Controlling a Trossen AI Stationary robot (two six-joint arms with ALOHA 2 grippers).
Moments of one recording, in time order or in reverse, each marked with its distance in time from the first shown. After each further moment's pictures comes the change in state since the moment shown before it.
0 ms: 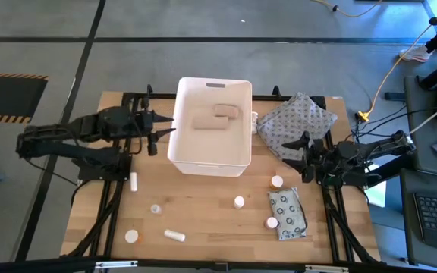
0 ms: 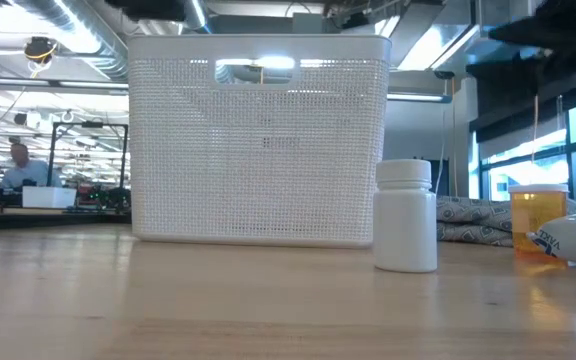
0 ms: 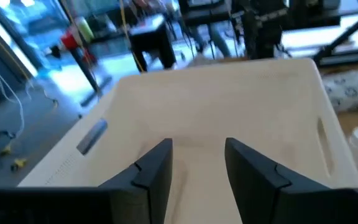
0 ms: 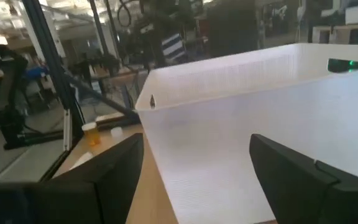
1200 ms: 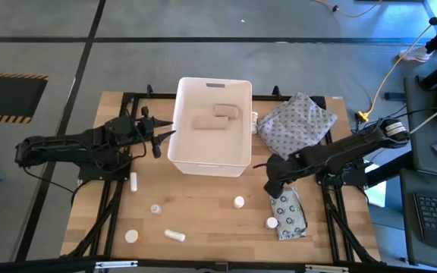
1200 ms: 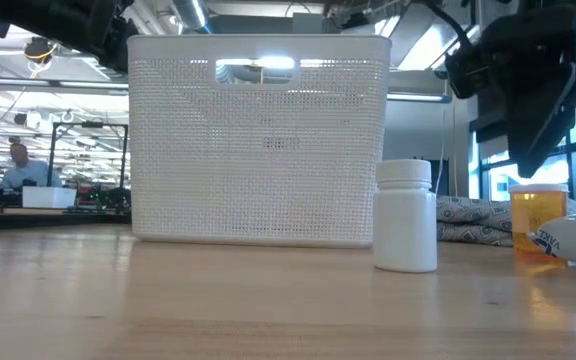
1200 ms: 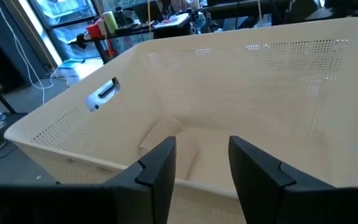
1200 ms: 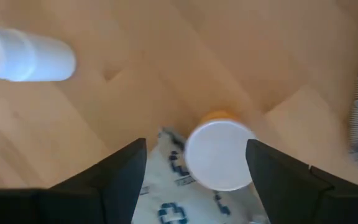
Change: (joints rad) left arm 0.077 -0.133 -0.338 0.250 -0.001 -0.047; right arm 0.000 1.104 0.682 -0.896 -0.344 0.835
